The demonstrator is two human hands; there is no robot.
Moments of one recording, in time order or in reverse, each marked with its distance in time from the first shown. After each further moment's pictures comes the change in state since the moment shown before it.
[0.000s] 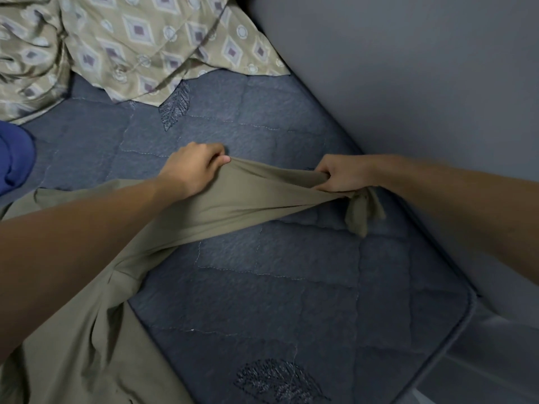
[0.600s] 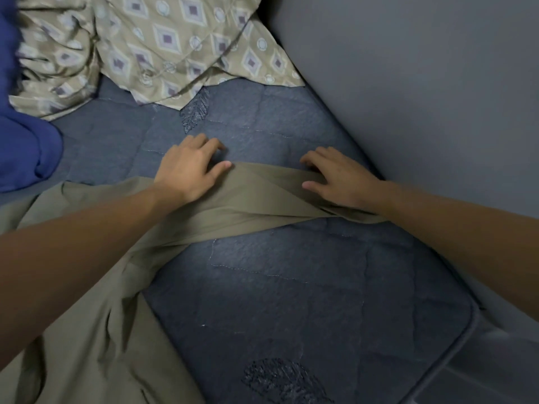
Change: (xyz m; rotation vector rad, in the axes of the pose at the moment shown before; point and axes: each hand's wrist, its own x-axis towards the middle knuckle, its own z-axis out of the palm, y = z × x) left_hand -0.032 -0.013 -0.024 0.151 0.131 0.012; right_hand 0.002 -0.029 0.023 -0.393 0.484 -0.167
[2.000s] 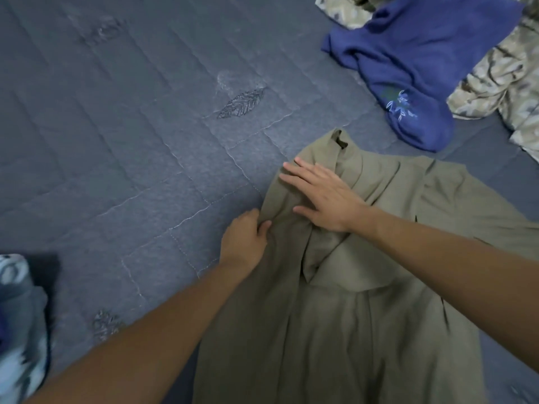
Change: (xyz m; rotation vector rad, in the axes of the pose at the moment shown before) left_hand -0.601 -0.258 -0.050 -0.574 0.337 -1.006; right_hand 0.078 -0.693 0.190 -0.267 -0.104 -0.888
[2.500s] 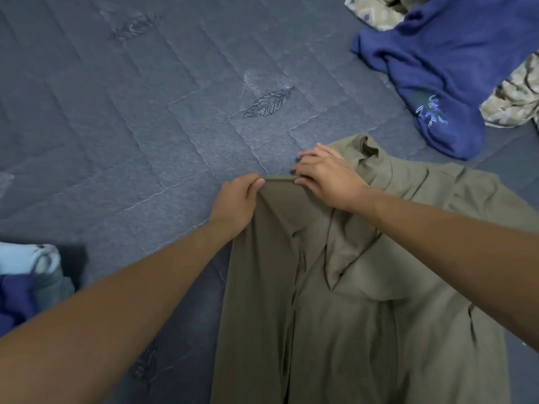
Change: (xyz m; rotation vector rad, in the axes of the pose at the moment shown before) left_hand 0.053 -0.028 -0.073 -0.109 0.095 0.156; right_hand 0.068 -0.014 -0.015 -0.010 0.099 -0.055
